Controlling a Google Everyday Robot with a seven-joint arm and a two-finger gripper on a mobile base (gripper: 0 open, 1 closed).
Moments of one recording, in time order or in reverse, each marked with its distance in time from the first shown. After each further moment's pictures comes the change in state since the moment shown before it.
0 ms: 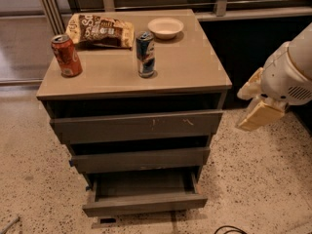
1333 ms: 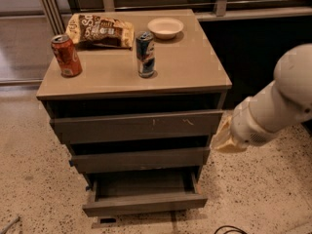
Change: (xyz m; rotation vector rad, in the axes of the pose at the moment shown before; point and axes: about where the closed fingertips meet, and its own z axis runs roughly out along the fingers) arm 0.011 0.033 0.121 -0.109 -0.077 -0.025
